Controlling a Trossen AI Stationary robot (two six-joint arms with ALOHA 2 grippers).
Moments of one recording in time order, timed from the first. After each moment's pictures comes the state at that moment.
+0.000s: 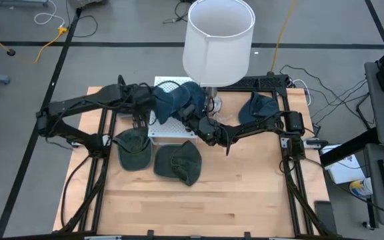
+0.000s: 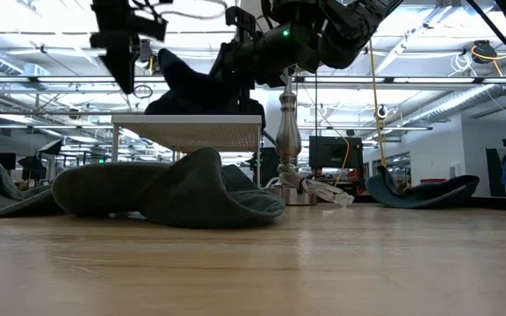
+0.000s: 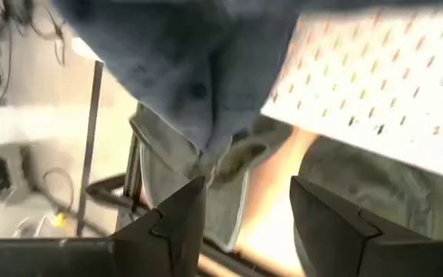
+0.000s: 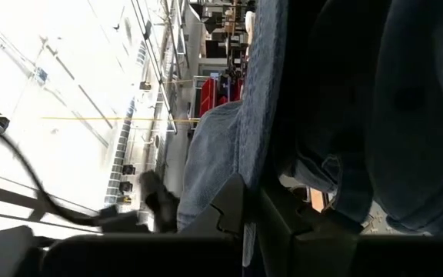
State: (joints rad) left arm 0.33 1.31 1.31 -1.29 -0.38 0.13; right arm -0.03 1.97 1.22 0.79 0.73 1.56
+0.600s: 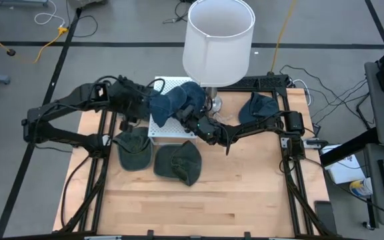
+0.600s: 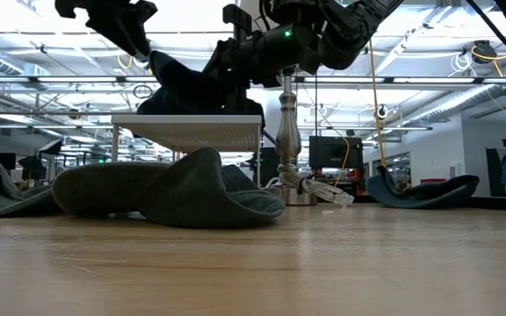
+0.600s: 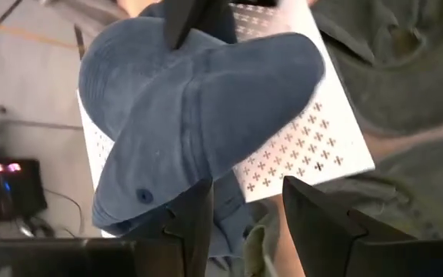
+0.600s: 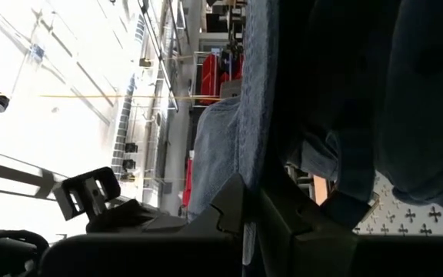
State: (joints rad) left arm 0.33 1.12 1.31 -1.12 -0.05 0.80; right arm -0.03 1.97 1.22 0.80 0.63 1.57
